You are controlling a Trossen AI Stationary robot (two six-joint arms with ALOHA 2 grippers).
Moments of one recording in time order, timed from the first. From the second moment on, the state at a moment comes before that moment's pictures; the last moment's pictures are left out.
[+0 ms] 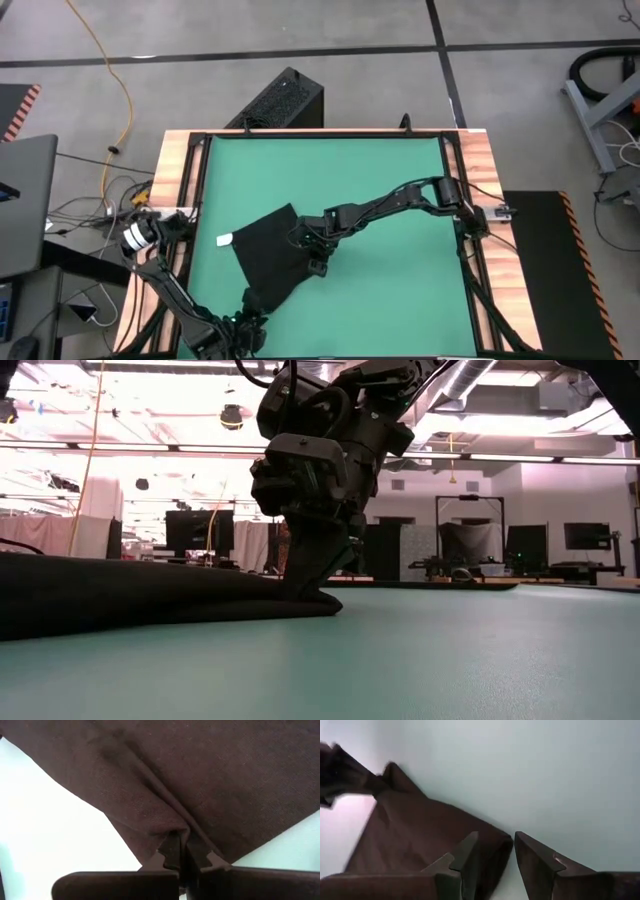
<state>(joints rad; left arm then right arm) -0.99 1.96 1.24 -0.62 -0.72 -0.40 0.07 2.15 1.51 -0.45 -0.26 0.41</state>
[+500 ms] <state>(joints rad) -0.96 1.96 1.19 -0.62 -0.73 -0.30 0.08 2.15 1.51 -0.44 -0.26 0.41</state>
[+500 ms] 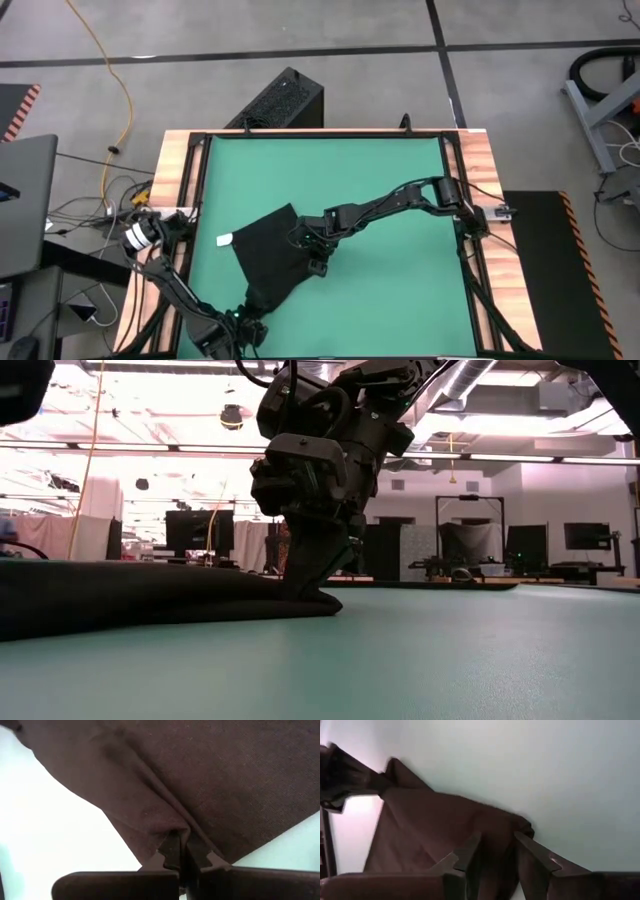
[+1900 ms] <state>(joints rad) -1.09 1.90 1.00 -0.56 -1.06 -1.49 0.08 2.15 1.51 -0.44 -0.26 0.39</state>
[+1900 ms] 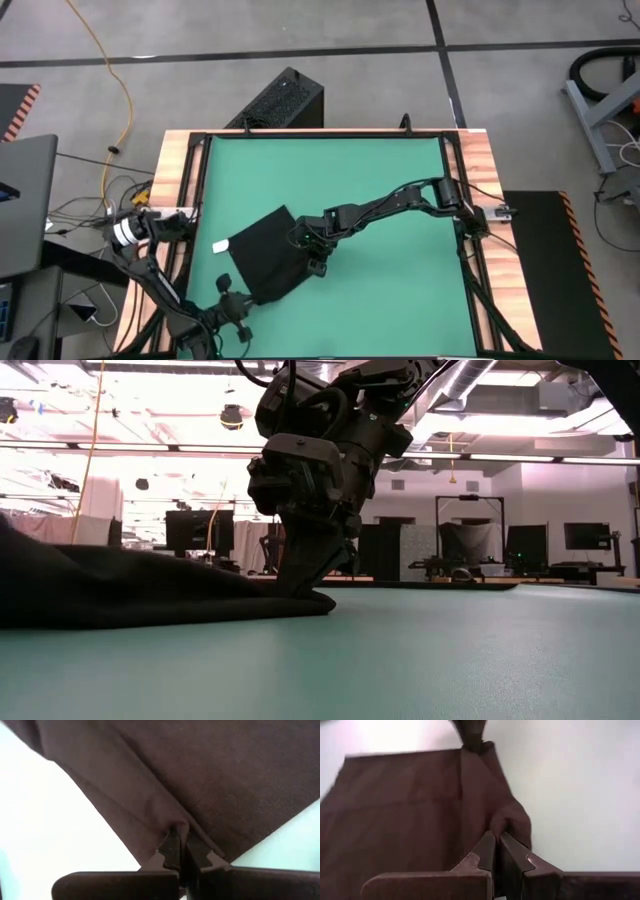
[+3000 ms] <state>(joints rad) -1.16 1.76 0.82 -0.31 -1.03 -1.69 0.08 2.15 1.51 -0.44 -0.26 0.40</state>
